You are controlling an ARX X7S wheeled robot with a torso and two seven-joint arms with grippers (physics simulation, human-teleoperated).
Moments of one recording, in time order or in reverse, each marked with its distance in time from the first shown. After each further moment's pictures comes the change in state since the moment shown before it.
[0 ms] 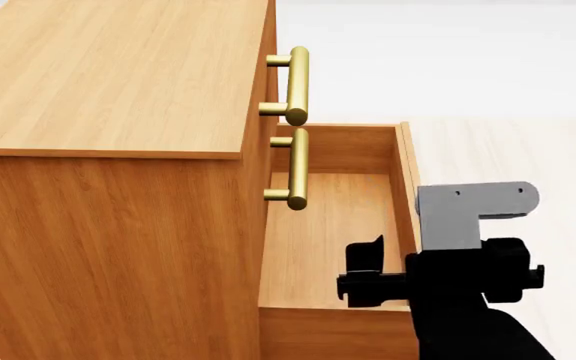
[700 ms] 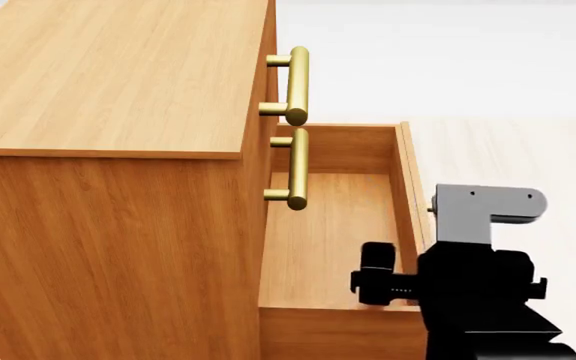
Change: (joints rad) left arm 0.001 -0.012 0.010 0.000 -0.007 0.009 -0.012; right arm 0.087 -0.023 0.050 0.247 0.016 -0.011 0.006
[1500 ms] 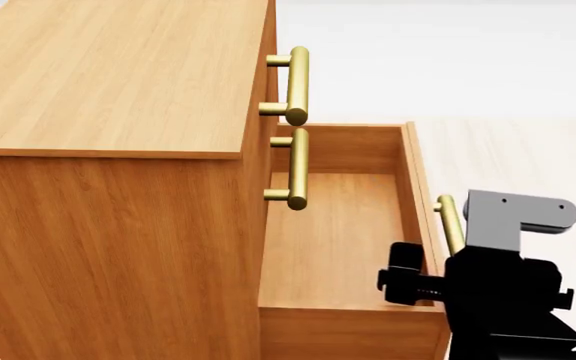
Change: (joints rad) left arm 0.022 -0.019 0.008 0.025 -0.005 0.005 -0.019; right arm -0.002 0.035 0.029 0.099 0.008 -0.099 0.011
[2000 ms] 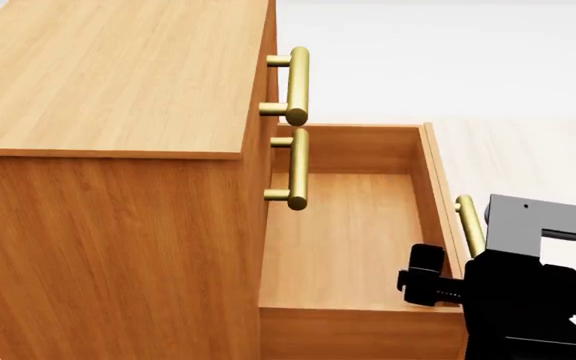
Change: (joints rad) left arm -0.009 -0.004 0.009 -0.006 -0.002 -0.001 -0.008; right arm 0.000 0.025 0.012 0.071 -0.006 -0.069 0.006
